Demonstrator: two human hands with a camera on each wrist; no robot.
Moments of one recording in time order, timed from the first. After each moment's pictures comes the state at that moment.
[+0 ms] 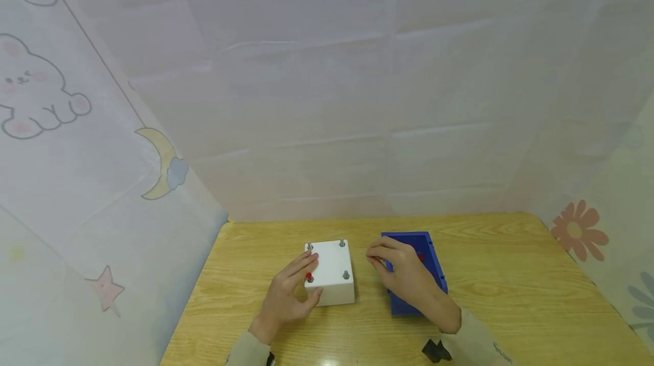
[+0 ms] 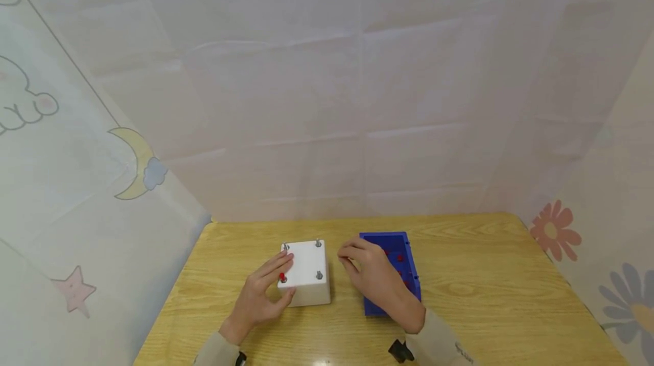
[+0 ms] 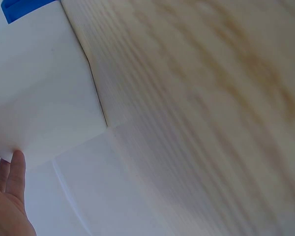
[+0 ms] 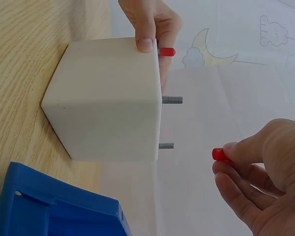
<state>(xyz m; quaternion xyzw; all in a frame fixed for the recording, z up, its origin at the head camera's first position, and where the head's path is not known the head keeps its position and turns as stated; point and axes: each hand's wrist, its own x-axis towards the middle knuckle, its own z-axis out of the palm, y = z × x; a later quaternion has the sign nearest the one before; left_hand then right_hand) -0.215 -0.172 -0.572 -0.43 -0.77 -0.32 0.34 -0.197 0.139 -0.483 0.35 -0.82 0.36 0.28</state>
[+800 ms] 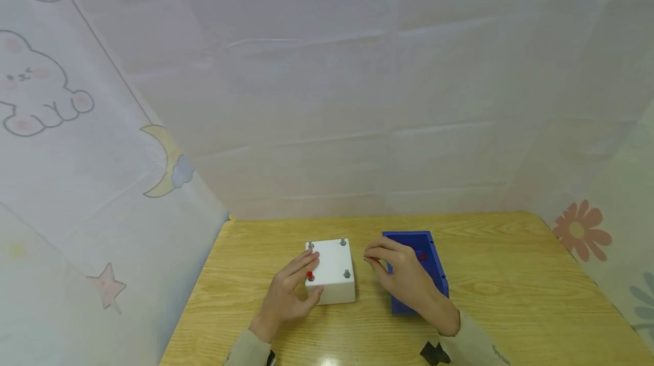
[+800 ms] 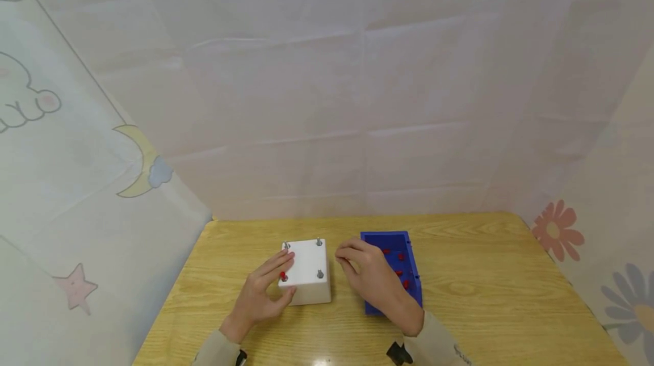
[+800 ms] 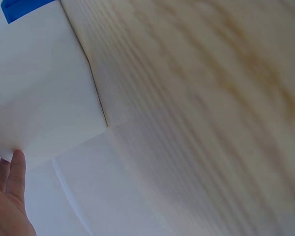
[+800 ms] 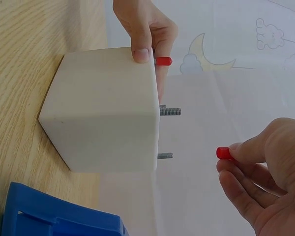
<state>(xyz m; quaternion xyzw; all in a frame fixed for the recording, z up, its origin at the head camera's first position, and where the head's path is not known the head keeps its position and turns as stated) -0.214 -0.171 -0.571 -0.43 -0.78 -0.32 0.34 -0.193 0.135 -0.485 0.36 -0.80 0.39 0.29</state>
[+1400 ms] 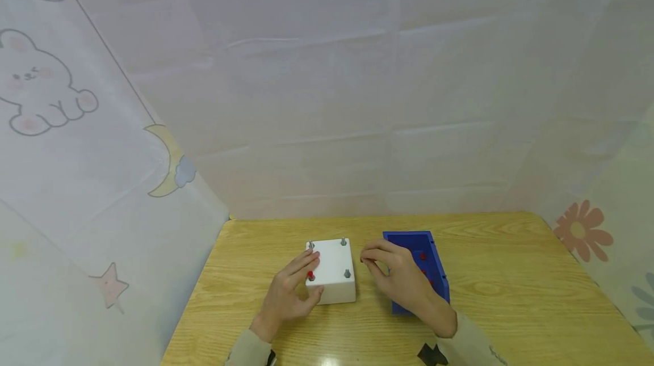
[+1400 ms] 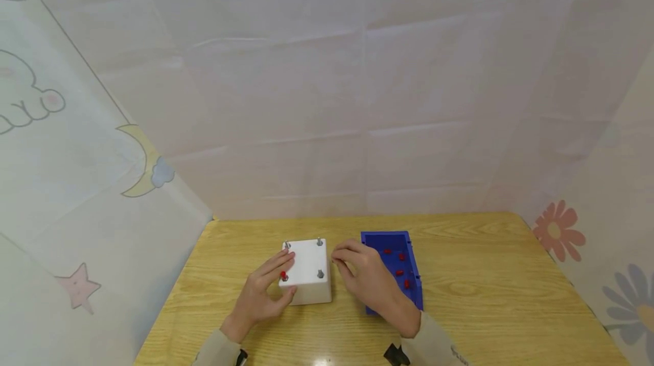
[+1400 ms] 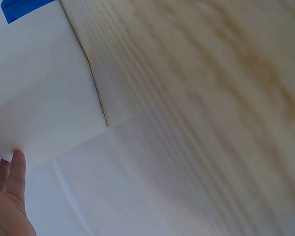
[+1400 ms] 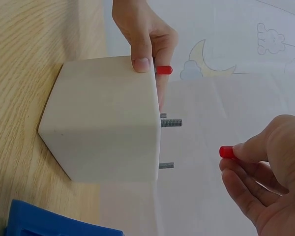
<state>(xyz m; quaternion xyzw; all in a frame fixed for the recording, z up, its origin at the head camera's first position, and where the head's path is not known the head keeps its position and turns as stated) -0.213 -0.171 -0.572 -0.42 -0.78 -0.31 0.34 -0.191 0.128 -0.486 0.37 -0.79 0.38 0.31</state>
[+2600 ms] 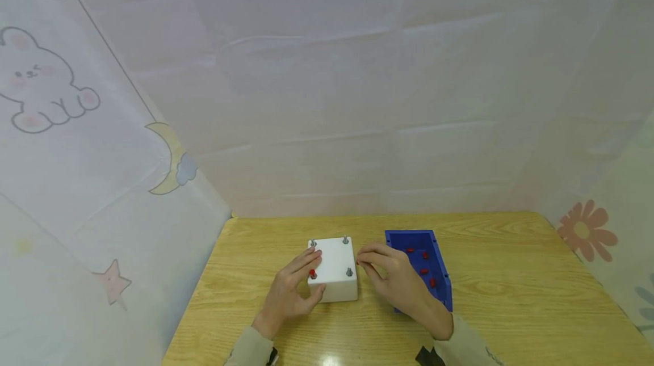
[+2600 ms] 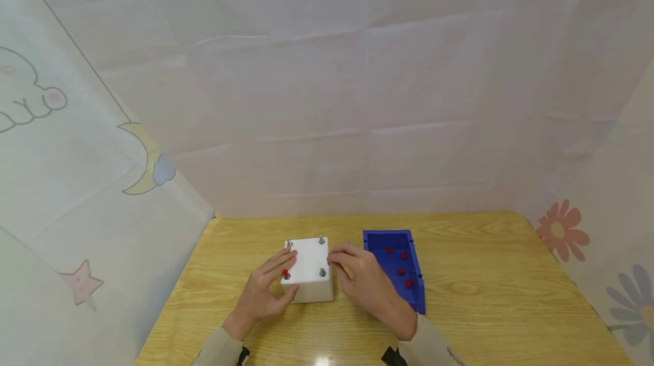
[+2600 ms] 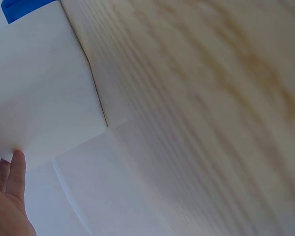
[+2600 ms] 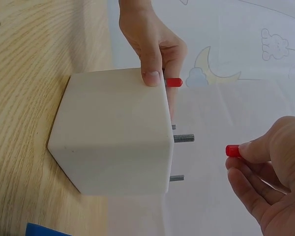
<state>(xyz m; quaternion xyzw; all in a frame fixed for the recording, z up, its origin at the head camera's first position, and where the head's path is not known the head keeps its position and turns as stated) -0.213 -0.172 -0.572 -0.41 -0.80 -0.31 0.32 -0.187 0.118 -0.489 0.38 -0.78 0.40 0.29</state>
